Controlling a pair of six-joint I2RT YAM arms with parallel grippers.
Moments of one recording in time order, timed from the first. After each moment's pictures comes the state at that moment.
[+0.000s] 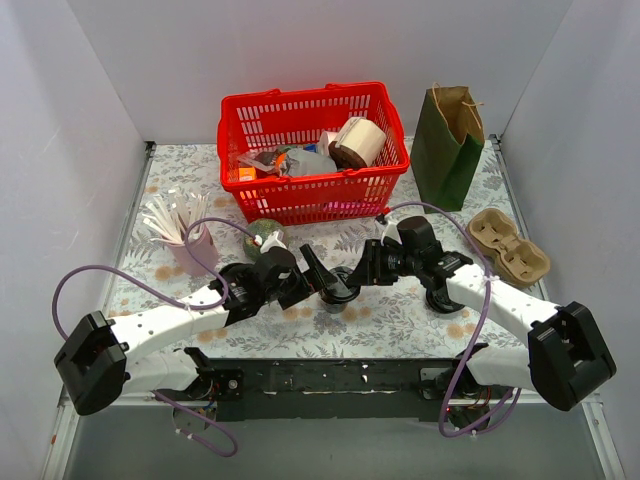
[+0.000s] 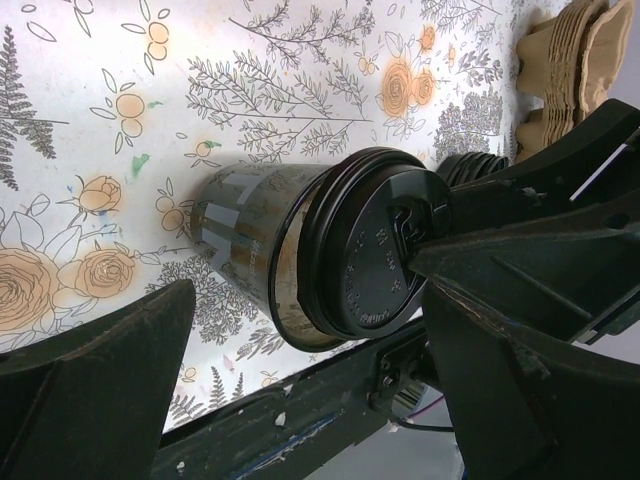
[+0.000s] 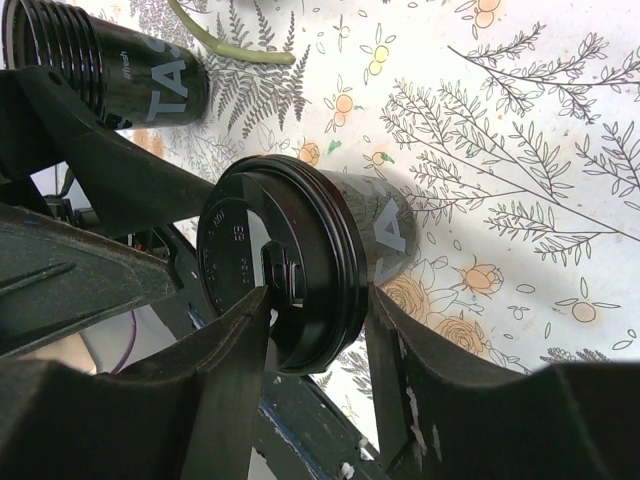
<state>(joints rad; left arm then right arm) -0.90 1.15 0.65 -0.15 -0.11 -1.20 0.59 1.23 0.67 -0.14 -0.50 0.59</state>
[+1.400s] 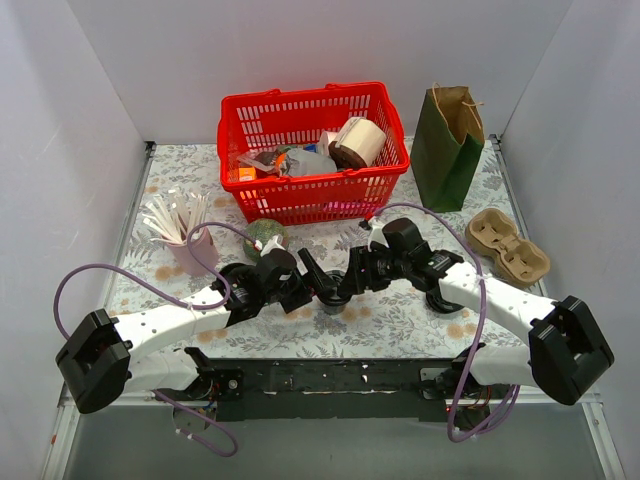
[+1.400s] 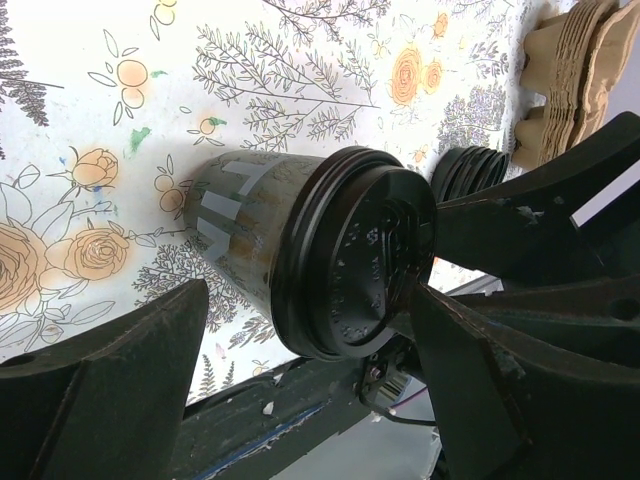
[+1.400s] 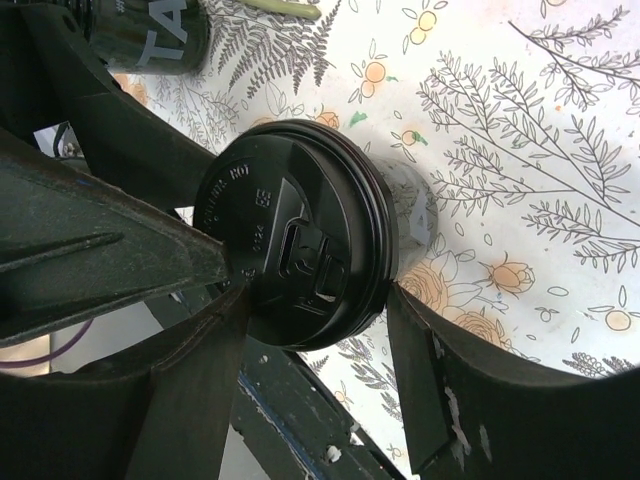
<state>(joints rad) -0.90 1.17 0.63 -0.14 -0.07 -1.27 0.69 1.26 0.72 -0.22 -0.46 0.51</state>
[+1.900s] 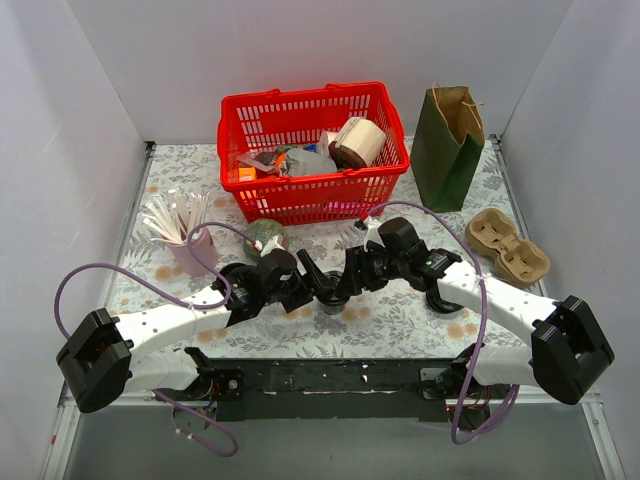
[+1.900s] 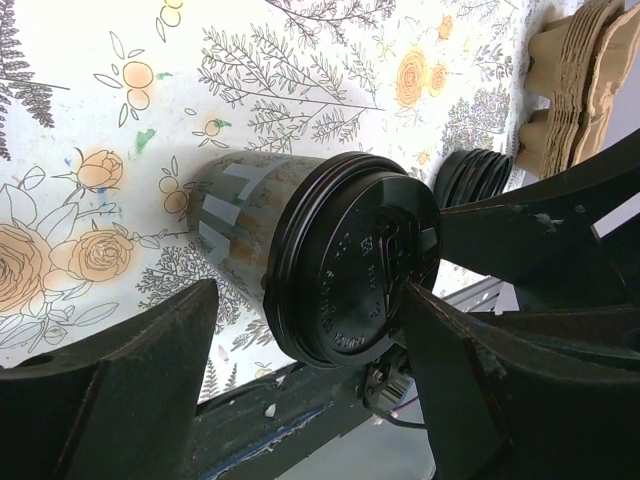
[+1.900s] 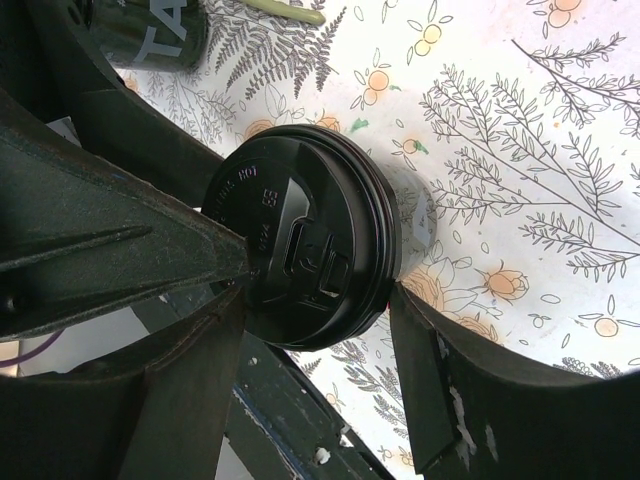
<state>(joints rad) -0.90 1.17 0.63 -0.14 -0.08 -1.27 0.73 1.25 0.76 -0.25 -0.42 0.47</state>
